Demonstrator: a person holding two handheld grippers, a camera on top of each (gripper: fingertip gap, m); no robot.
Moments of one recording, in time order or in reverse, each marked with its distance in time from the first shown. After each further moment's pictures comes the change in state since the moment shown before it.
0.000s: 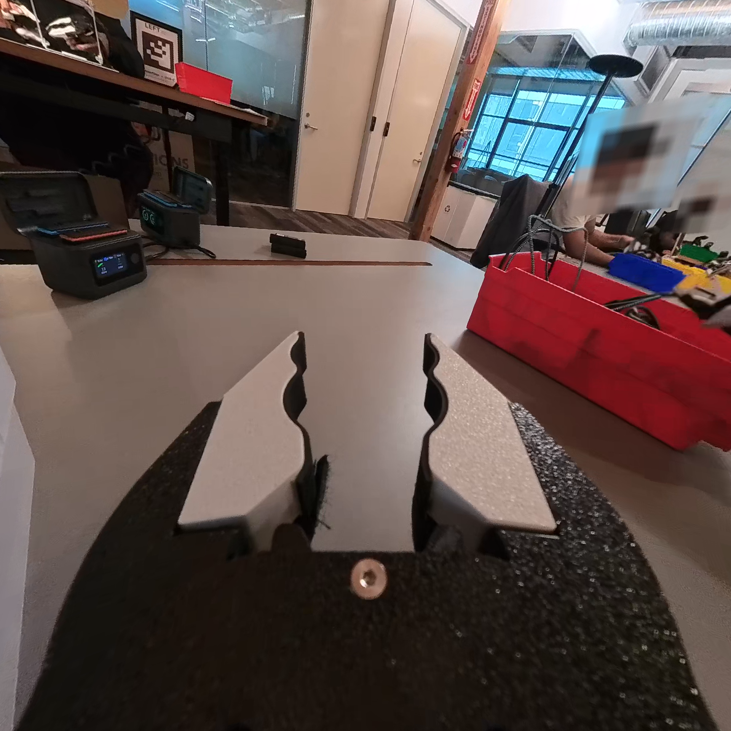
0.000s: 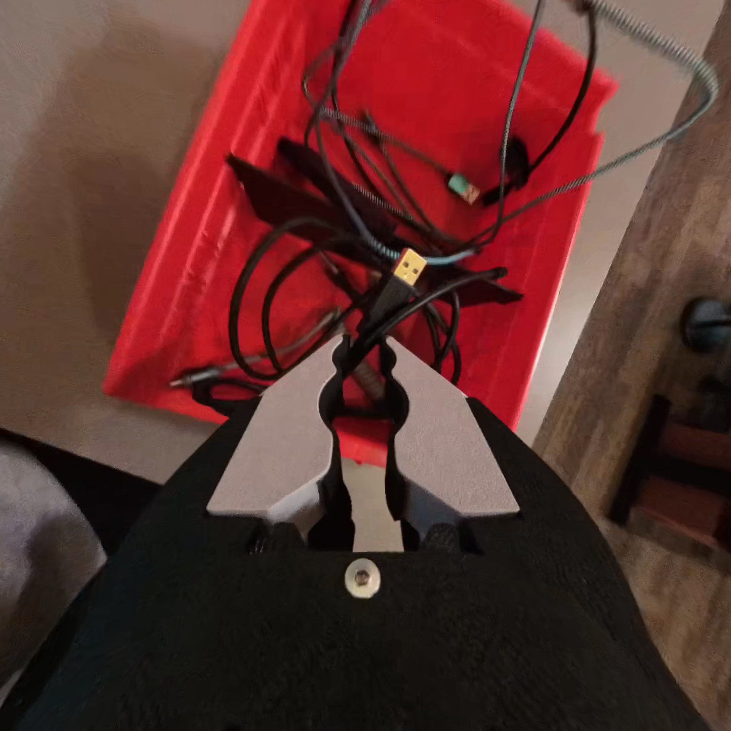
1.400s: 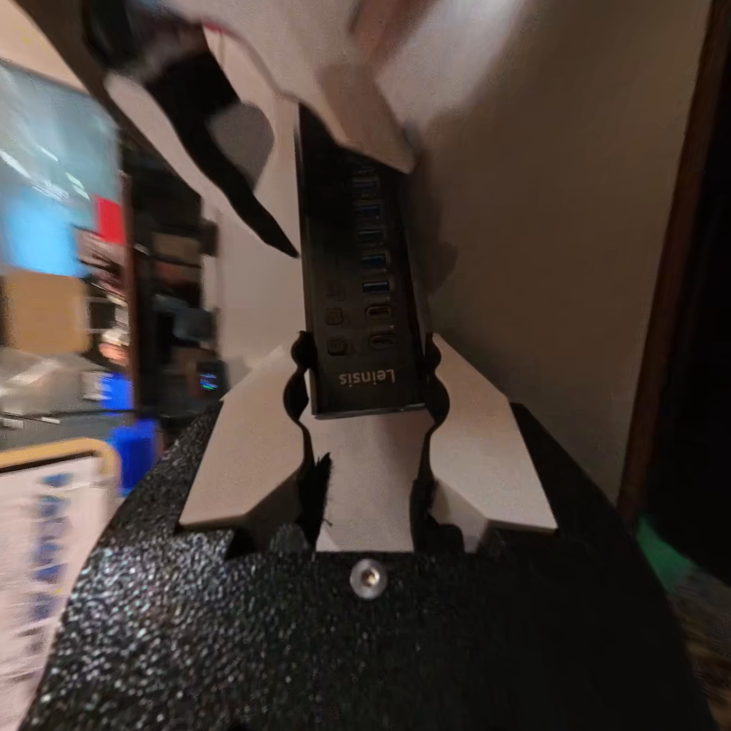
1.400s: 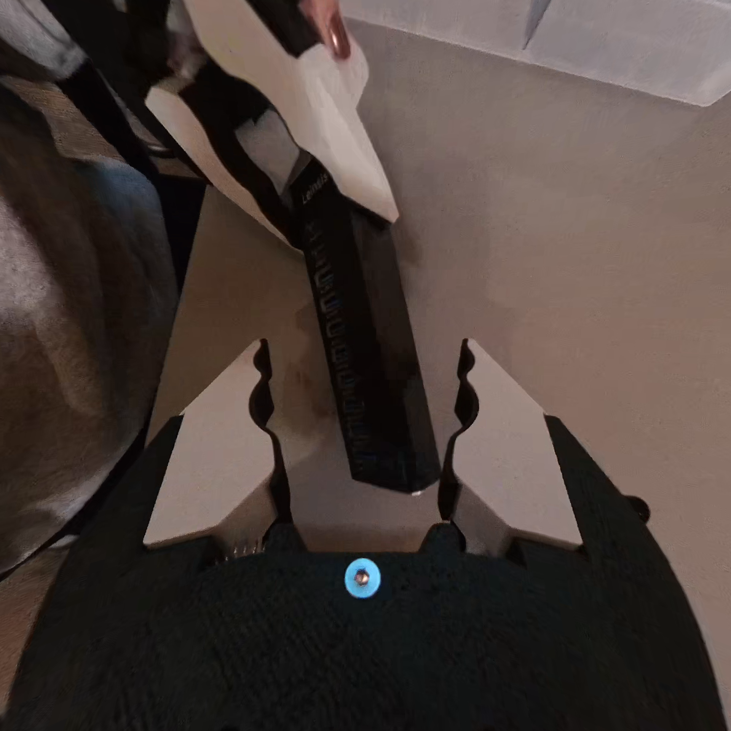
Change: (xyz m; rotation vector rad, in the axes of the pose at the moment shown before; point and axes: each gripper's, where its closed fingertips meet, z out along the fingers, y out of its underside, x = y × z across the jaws) left arm 0.076 0.103 -0.104 -0.531 0.129 1.379; right arm -0.341 -0.104 0.057 0.260 -0.875 -0.948
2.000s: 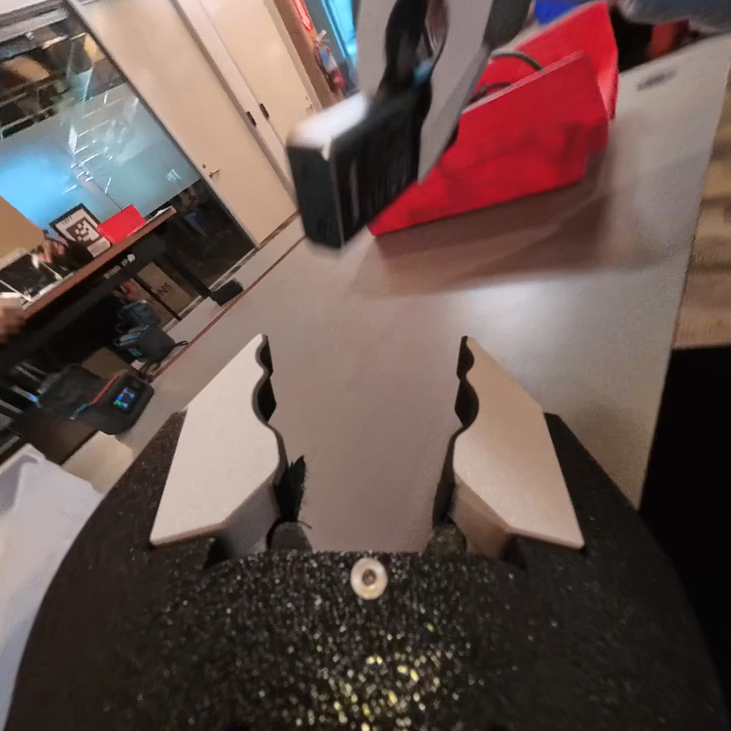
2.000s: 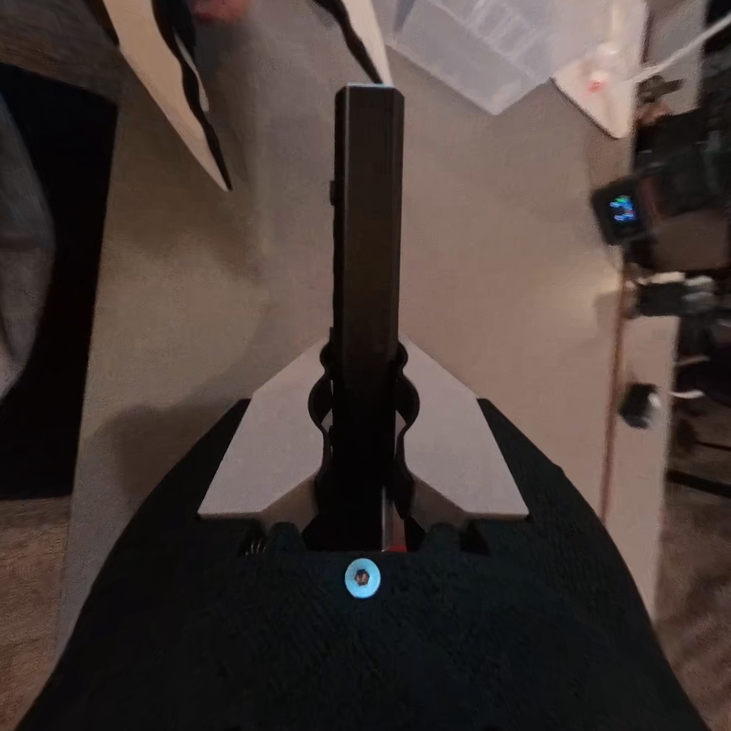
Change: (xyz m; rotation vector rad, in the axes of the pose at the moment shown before) left arm -0.052 -0.032 -0.014 0.466 -0.076 -0.620; right arm 0.012 0.010 -0.097 -0.110 0.376 -0.162
